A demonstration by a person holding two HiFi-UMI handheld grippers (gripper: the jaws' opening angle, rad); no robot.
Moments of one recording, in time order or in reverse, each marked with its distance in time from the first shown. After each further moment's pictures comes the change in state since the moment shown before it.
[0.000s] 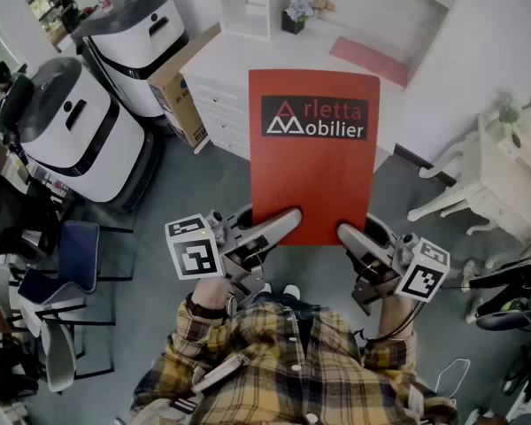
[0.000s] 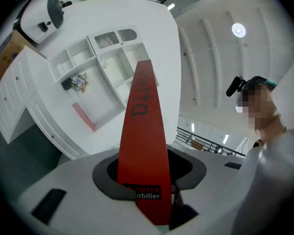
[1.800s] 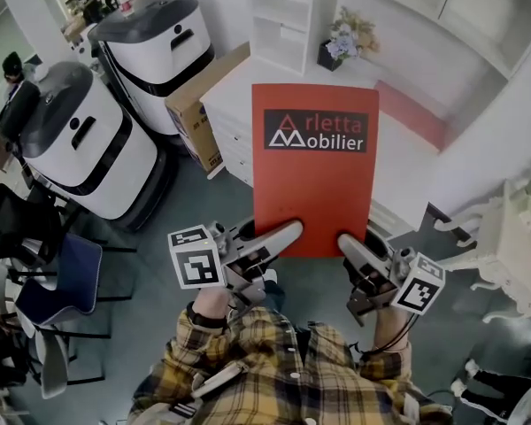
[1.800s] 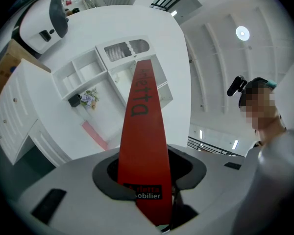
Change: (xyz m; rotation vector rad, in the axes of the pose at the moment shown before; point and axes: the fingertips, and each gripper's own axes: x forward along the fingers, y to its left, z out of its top) left arm -0.003 -0.020 -0.029 0.127 -0.010 -0.001; right arm -0.025 0.009 -0.014 -0.059 -0.118 0.105
